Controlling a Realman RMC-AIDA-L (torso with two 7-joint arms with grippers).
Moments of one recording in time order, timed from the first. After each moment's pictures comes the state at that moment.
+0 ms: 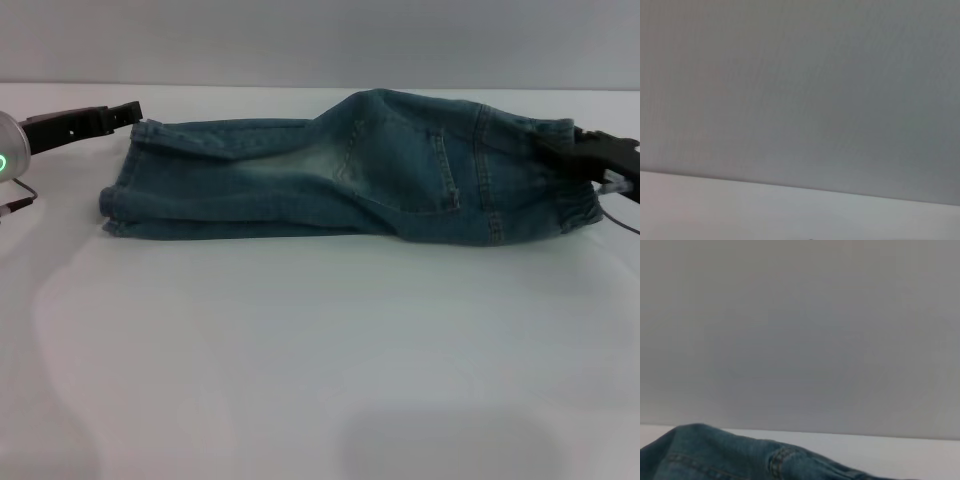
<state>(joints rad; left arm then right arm) -0.67 -2.06 0.65 0.60 2.08 0.76 -1.93 0.64 2.07 -0.61 -0.32 -1.61 -0.73 1.18</state>
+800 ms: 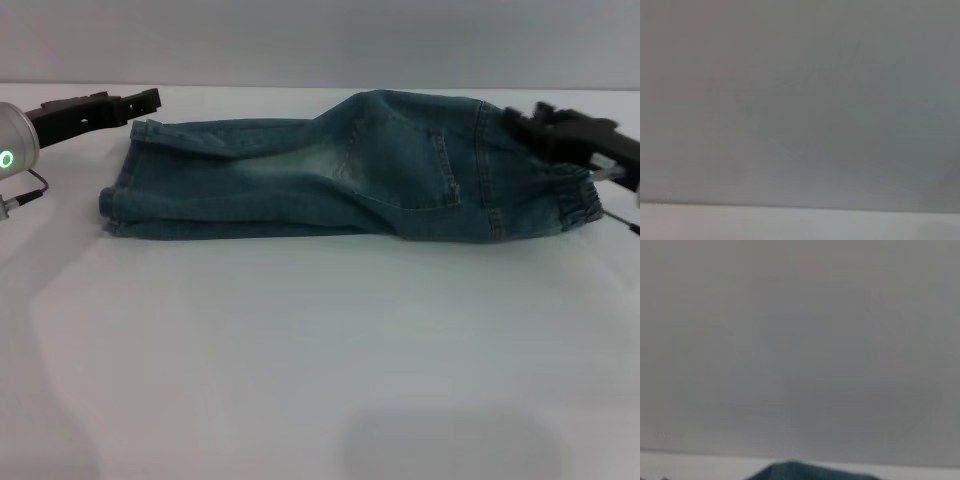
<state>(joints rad) -0.67 -2.06 0.65 0.60 2.05 0.79 -1.87 0.61 2.07 -0.65 -0.40 -1.61 -0.94 1.30</state>
